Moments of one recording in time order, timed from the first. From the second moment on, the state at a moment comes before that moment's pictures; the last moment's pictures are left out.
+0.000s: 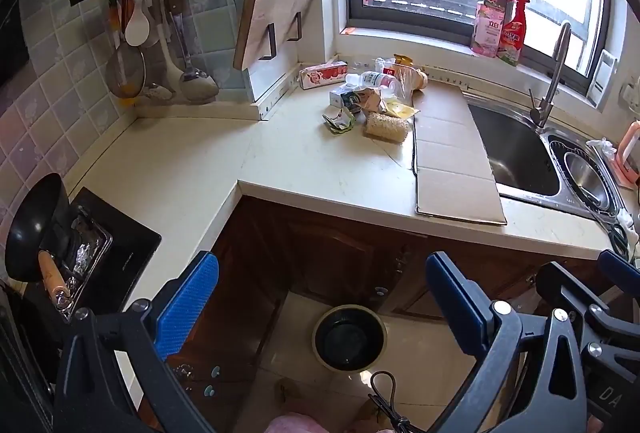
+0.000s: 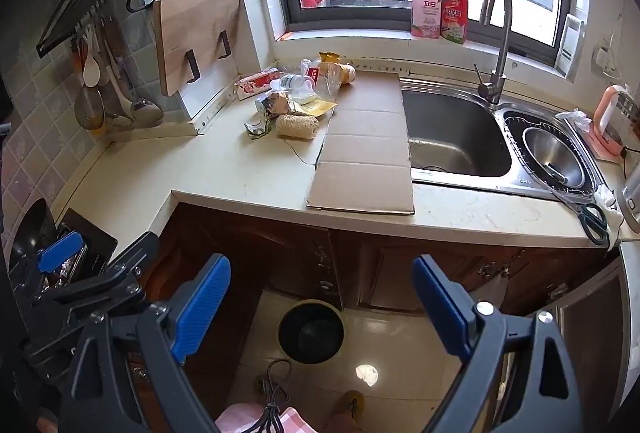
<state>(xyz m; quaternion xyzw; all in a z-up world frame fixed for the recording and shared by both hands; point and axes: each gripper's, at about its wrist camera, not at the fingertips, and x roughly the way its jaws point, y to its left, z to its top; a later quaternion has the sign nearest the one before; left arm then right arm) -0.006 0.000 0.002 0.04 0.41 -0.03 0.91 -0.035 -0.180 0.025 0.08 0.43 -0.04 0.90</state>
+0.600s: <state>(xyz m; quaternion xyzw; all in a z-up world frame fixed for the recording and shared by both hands) -0.010 0.004 0.004 0.02 0.41 -0.01 0.91 -0.034 -0.183 0.020 0.07 0.43 -0.03 0.90</state>
